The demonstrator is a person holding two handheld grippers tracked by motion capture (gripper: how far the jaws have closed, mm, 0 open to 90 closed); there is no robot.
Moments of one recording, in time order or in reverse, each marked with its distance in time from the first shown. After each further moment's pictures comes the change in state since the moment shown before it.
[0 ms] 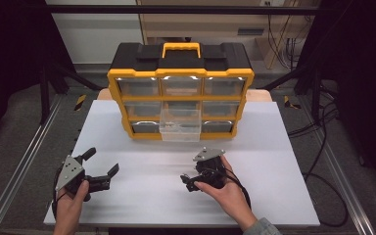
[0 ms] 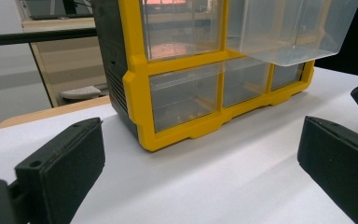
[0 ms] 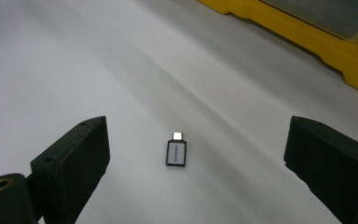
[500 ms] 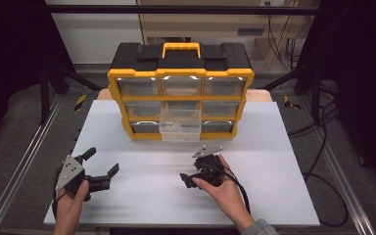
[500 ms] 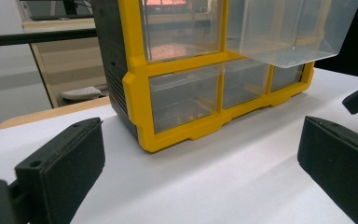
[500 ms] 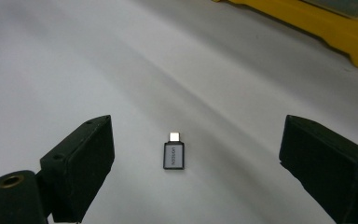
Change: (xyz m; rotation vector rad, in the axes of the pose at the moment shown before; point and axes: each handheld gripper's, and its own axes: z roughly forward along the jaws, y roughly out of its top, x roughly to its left) left arm -0.001 0.001 0.000 -0.002 0.001 -0.001; right arm -0.004 0.002 0.010 0.033 0.002 0.083
